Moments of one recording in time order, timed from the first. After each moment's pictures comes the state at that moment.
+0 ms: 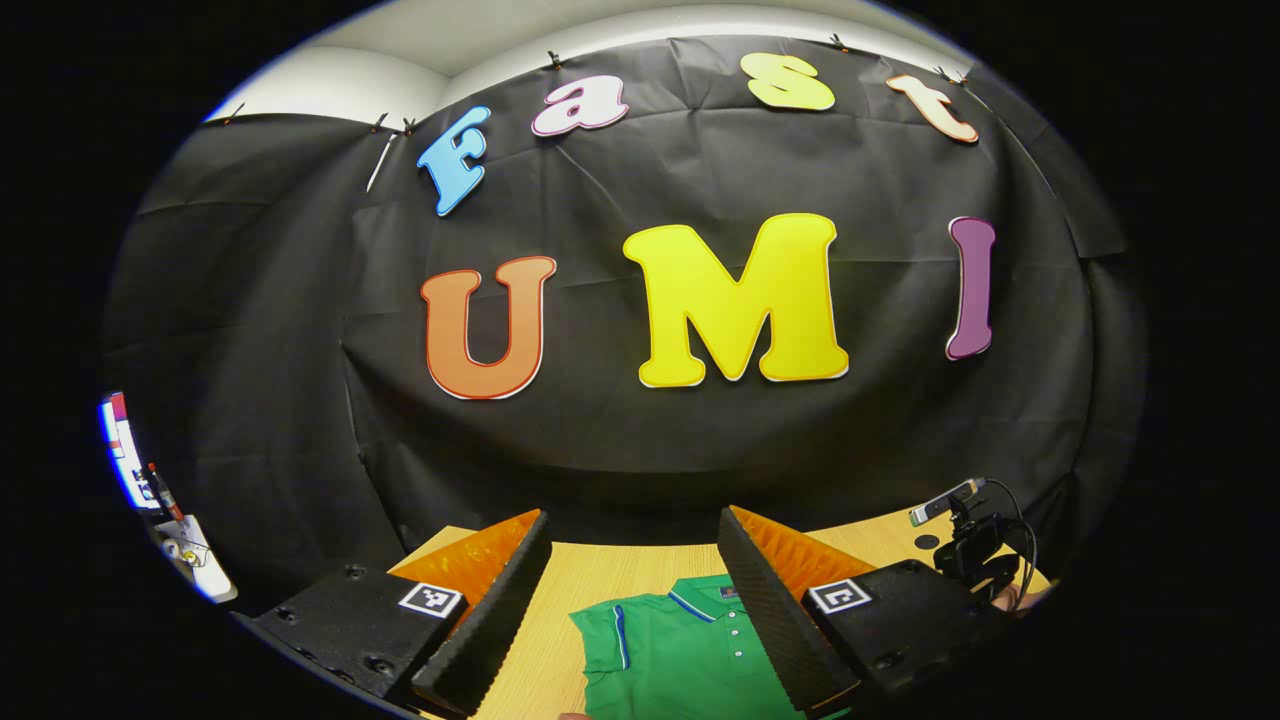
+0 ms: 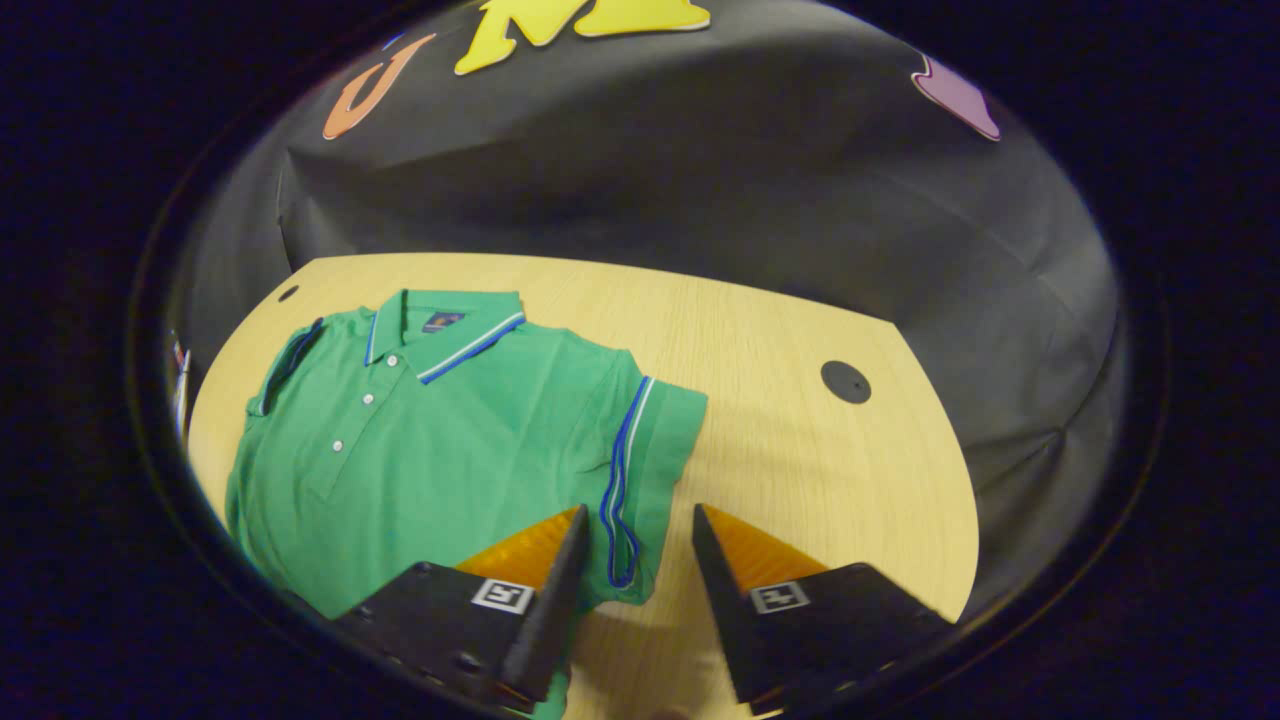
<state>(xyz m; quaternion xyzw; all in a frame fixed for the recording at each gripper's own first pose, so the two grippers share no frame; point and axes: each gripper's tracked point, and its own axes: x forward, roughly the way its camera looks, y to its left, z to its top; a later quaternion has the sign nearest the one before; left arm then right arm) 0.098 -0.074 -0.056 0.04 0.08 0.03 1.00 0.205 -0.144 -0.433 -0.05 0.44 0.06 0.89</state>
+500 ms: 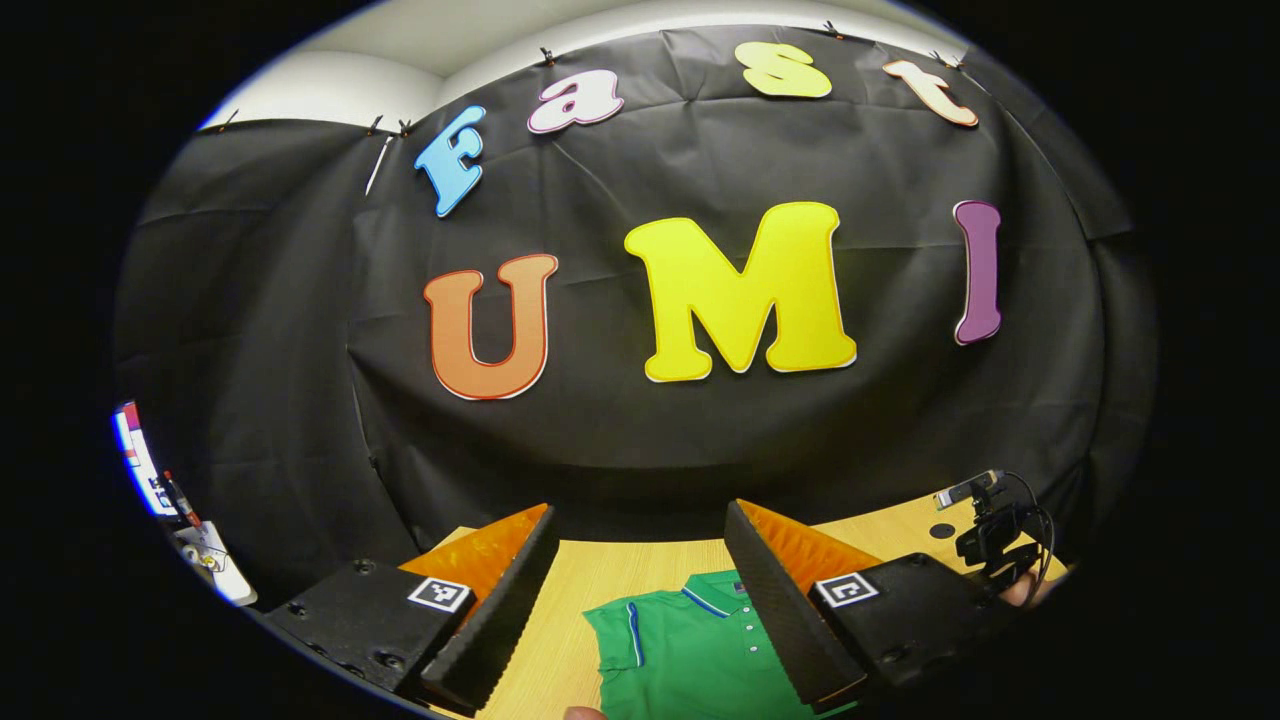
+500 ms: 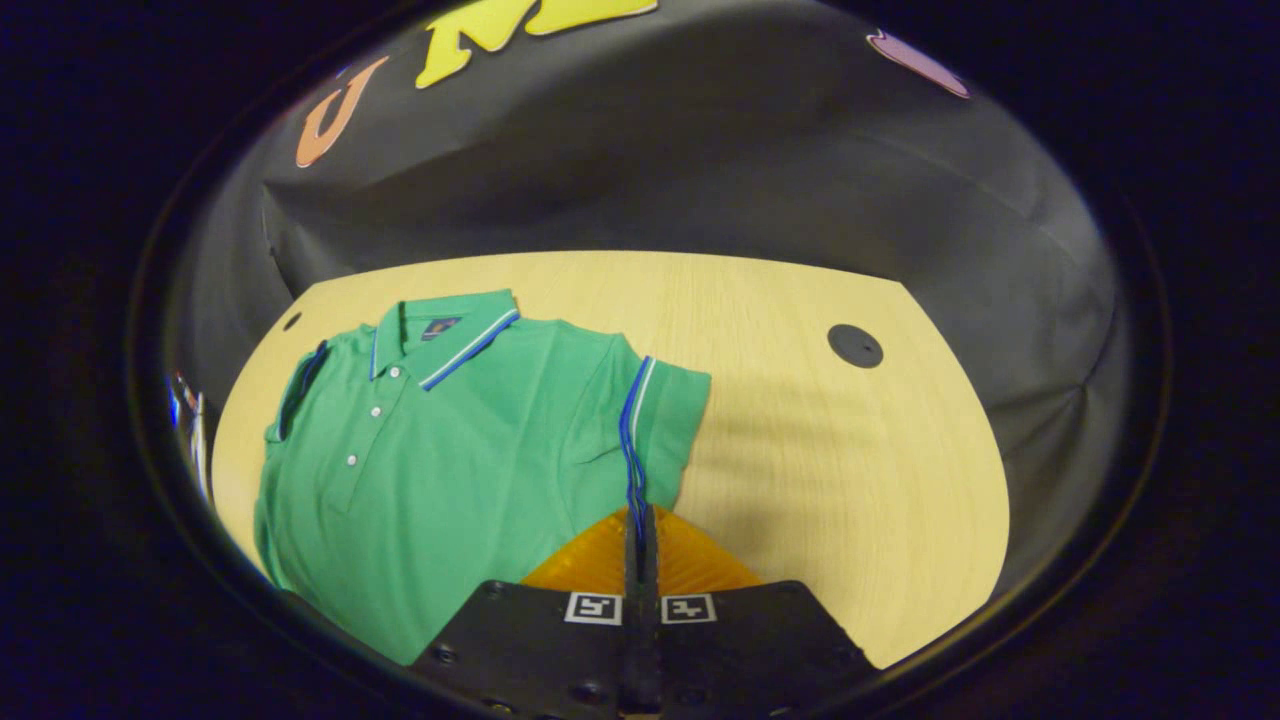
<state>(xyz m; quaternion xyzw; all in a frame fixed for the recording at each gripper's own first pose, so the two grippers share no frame) 0.102 -0.075 -0.054 0.05 0.08 0.02 1.00 0.203 -0.141 -0.428 0.02 0.46 0.06 0.89</state>
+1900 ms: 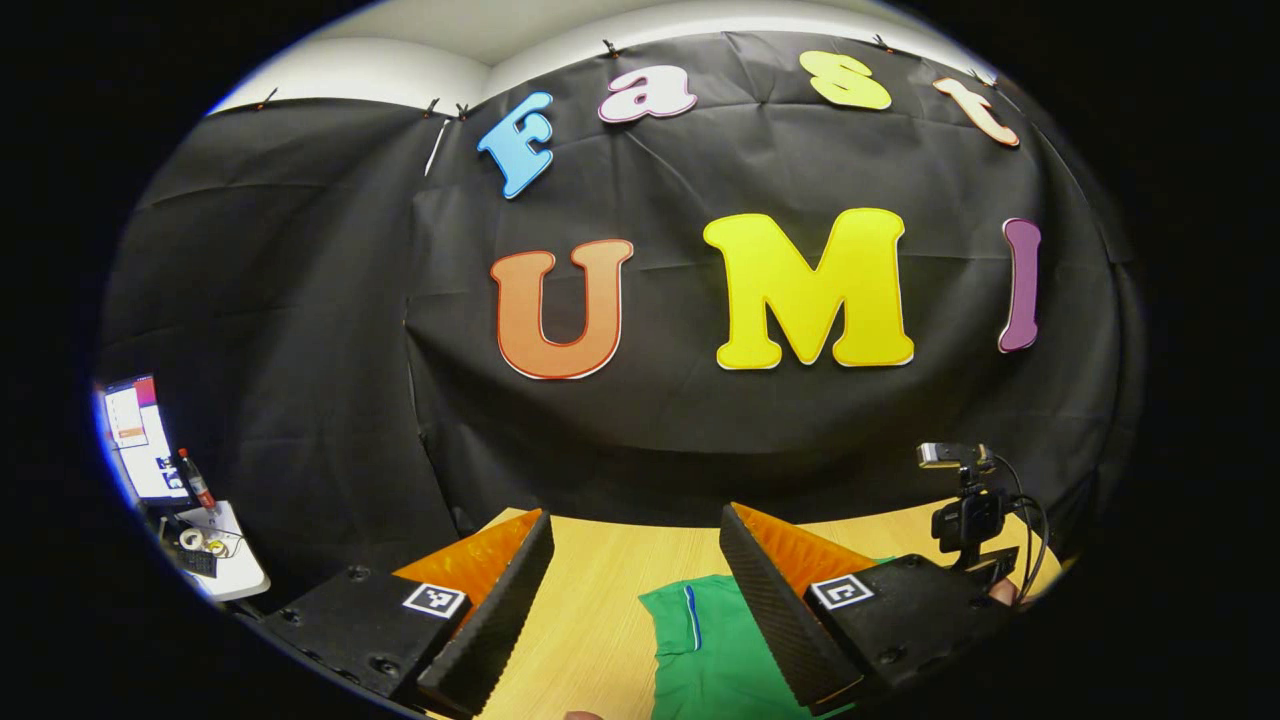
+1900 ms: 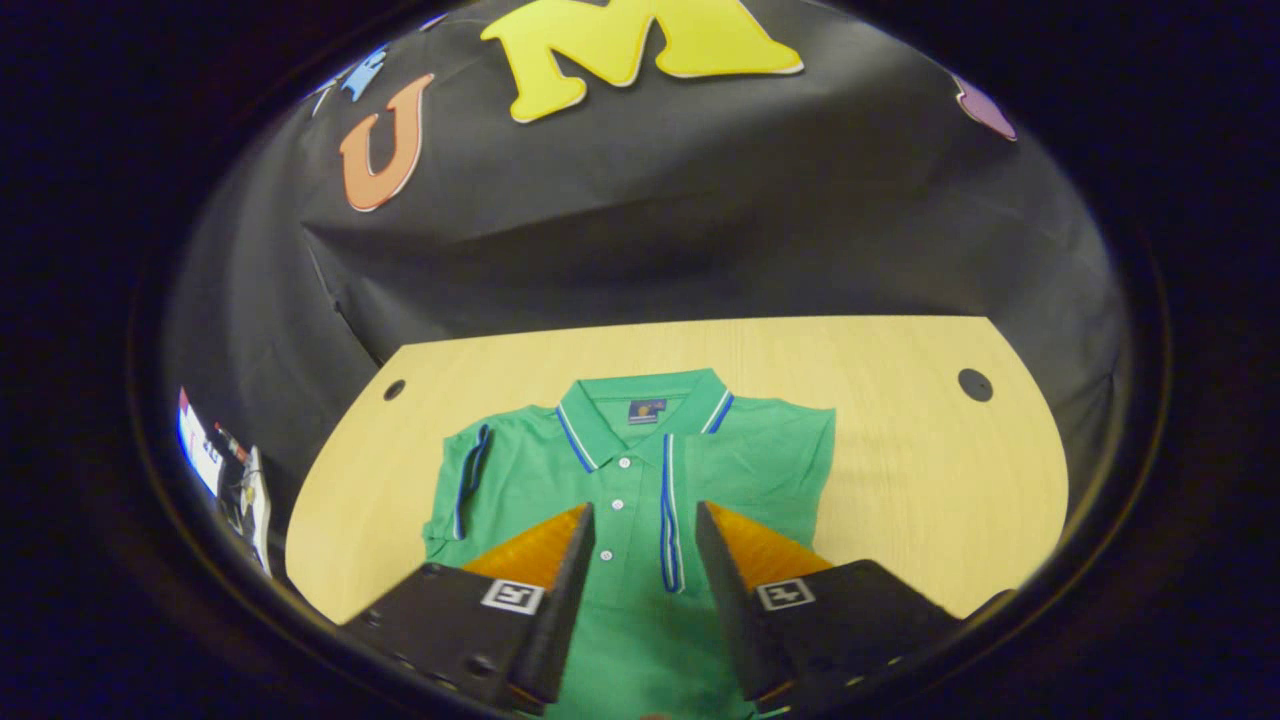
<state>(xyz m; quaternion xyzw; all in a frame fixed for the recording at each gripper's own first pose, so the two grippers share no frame) 0.072 0.005 -0.064 0.01 0.10 0.08 0.99 0.197 0.030 -0.333 0.08 0.41 0.12 0.90</state>
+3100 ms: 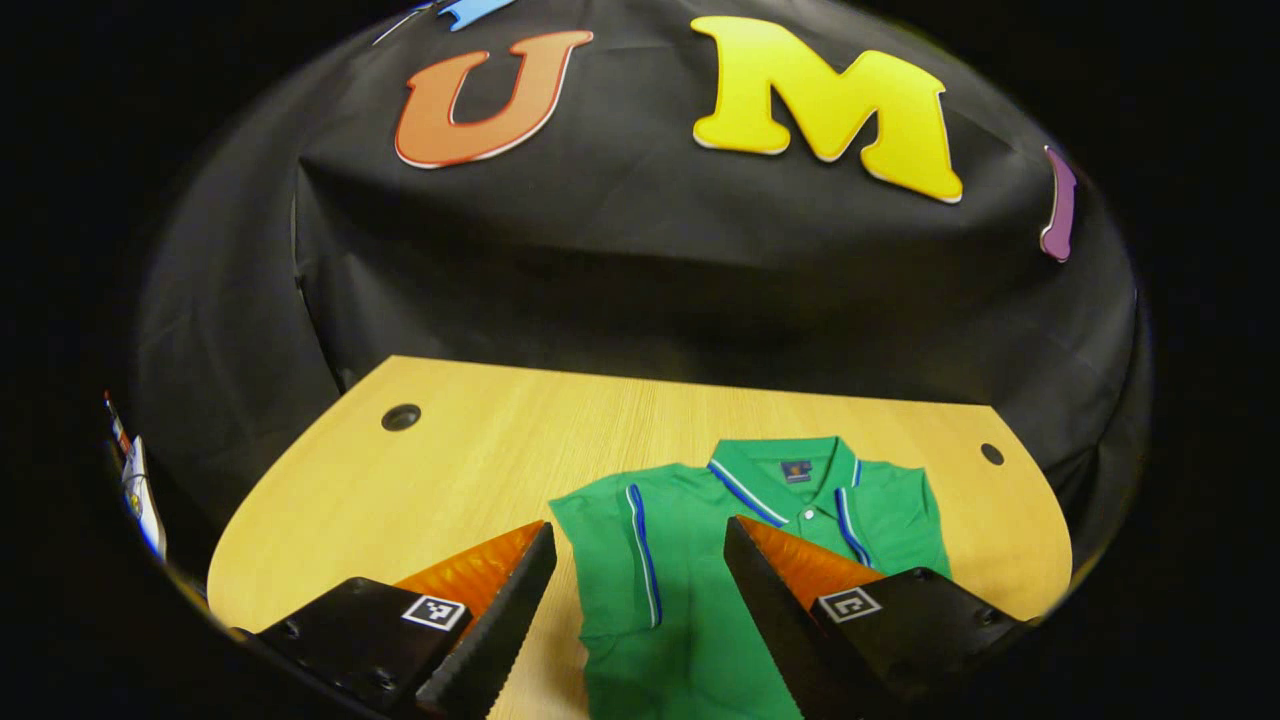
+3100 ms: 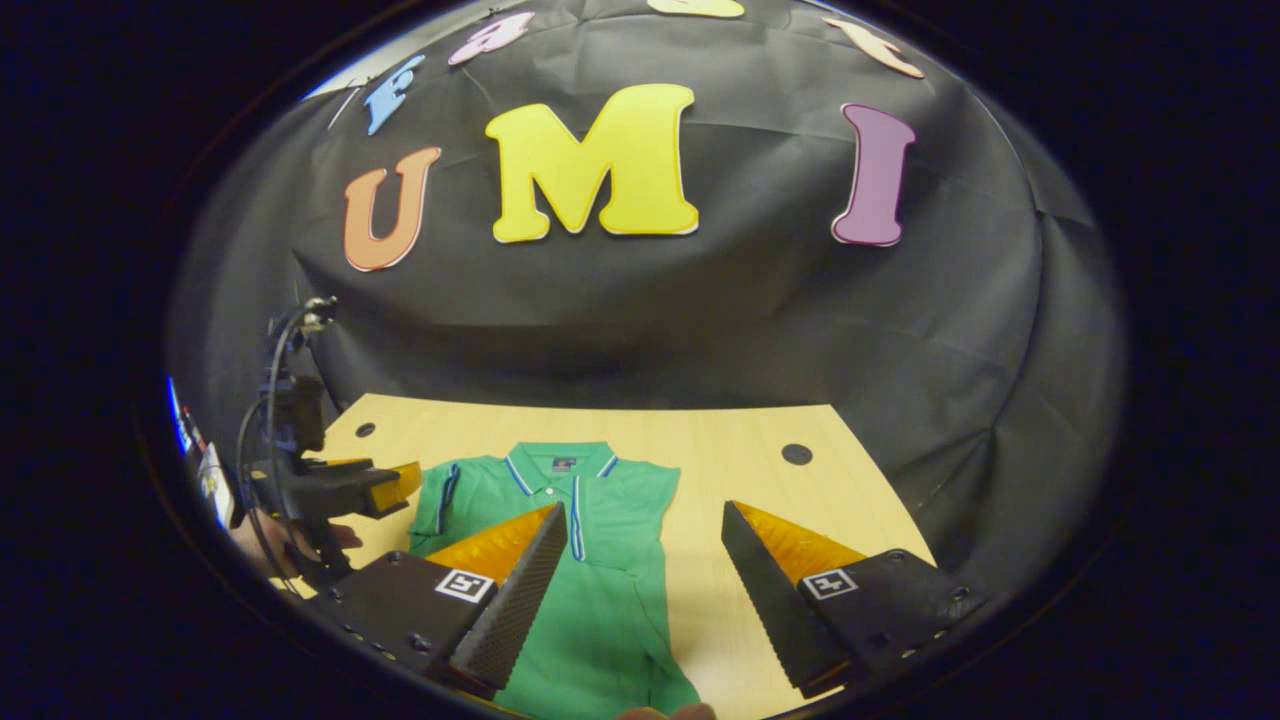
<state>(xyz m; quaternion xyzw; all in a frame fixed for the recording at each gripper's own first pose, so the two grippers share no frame) 0.169 -0.021 -0.302 -0.04 0.35 0.00 0.94 0.107 -0.065 -0.199 0.03 0.30 0.01 0.95</state>
